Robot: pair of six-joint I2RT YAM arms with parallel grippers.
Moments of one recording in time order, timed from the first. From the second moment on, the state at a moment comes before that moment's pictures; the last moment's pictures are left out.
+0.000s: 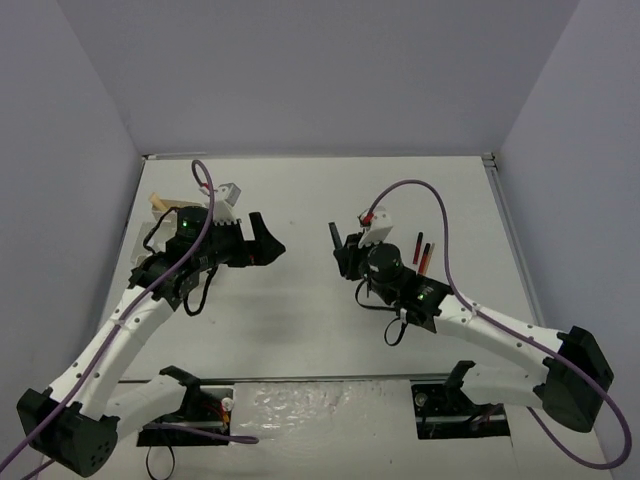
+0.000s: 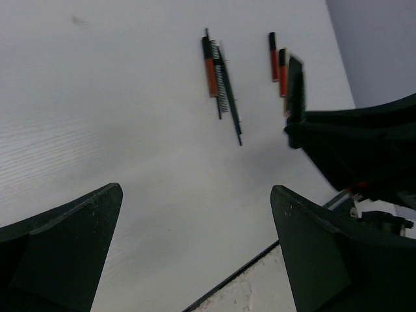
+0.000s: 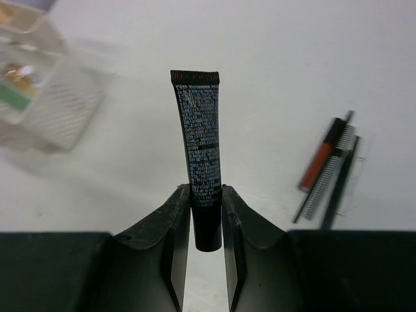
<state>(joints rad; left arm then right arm) -0.38 1.01 0.97 -0.50 0.29 -0.48 0.82 1.18 0.73 0.09 0.35 0.41</state>
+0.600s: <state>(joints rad) -0.72 1.07 1.13 -0.40 0.00 -0.65 1.11 1.11 0.64 0.38 0.32 0.34</state>
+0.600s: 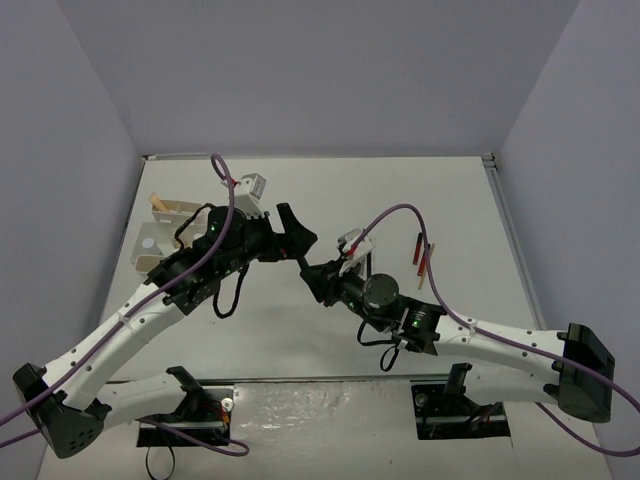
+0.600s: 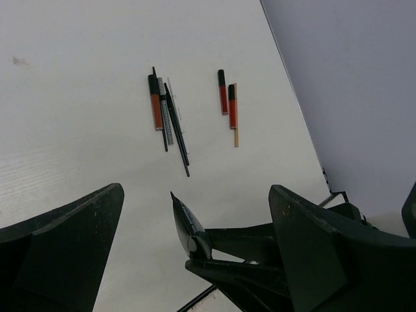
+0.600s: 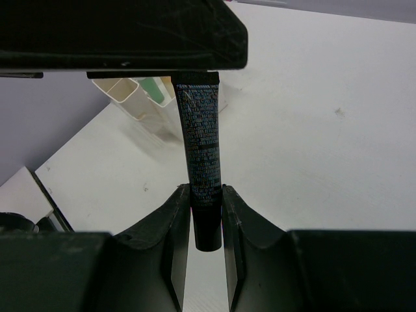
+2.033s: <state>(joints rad) -0.83 1.17 1.13 -0.45 -0.18 -0.70 1.13 1.12 0.63 0.37 0.48 0.31</state>
